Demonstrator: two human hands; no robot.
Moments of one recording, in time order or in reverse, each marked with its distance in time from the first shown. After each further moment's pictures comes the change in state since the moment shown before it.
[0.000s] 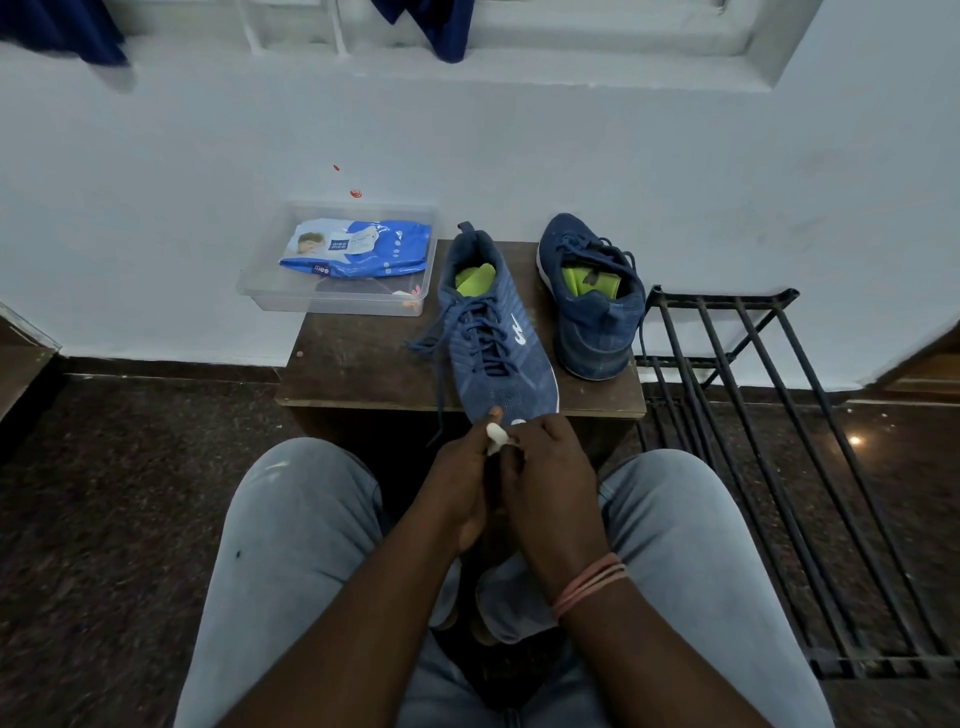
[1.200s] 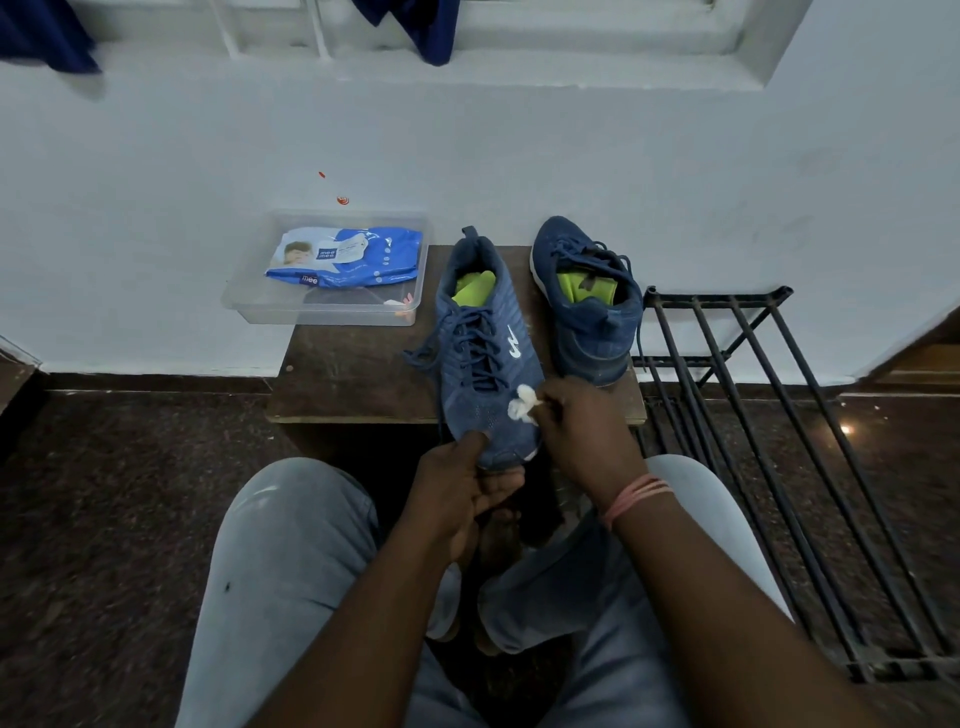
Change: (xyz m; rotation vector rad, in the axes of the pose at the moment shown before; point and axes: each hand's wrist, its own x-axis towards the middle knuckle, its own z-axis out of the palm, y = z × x) left_hand 0.012 0.005 -0.008 0.084 0.108 0.060; right_hand 0.076 0.051 -0.015 -0.067 -0.203 -0.055
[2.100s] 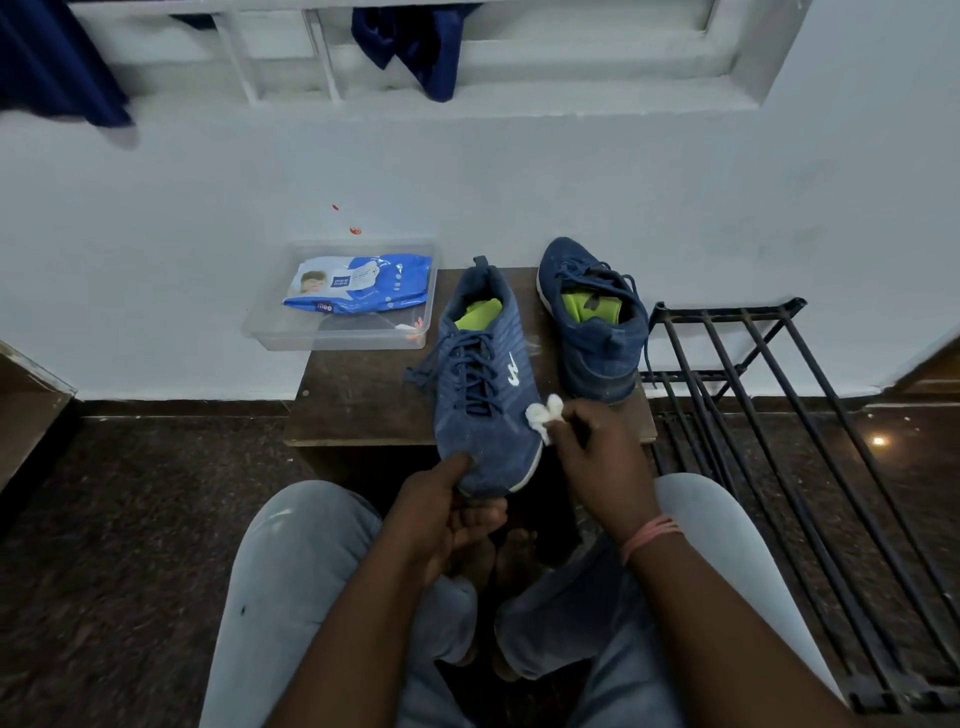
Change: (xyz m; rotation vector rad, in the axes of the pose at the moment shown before) left_hand -0.018 0.021 -0.019 0.105 0.015 -0.072; right_hand -0.012 0.014 0.009 0.290 0.138 0.085
